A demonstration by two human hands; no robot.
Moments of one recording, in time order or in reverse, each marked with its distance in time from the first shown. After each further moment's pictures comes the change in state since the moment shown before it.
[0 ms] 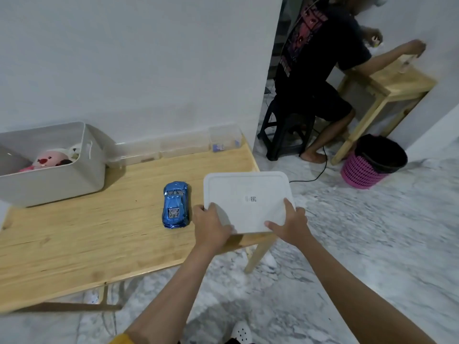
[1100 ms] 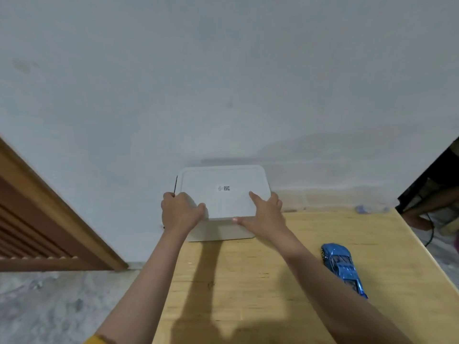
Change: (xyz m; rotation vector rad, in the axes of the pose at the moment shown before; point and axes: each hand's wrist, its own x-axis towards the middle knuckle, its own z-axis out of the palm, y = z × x) left_hand 0.158 -0.299 -0.405 0.013 0.403 -0.216; right_hand -0.037 -0.505 0.211 -0.054 -0.045 -0.434
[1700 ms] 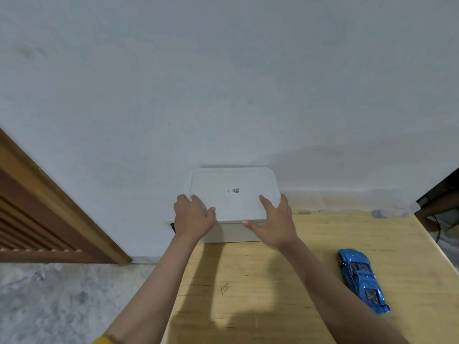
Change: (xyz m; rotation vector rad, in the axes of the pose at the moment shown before) left_hand 0.022 -0.027 0.017 0.105 -0.091 0.103; right_hand 0.017 0.001 0.032 -0.028 0.021 0.001
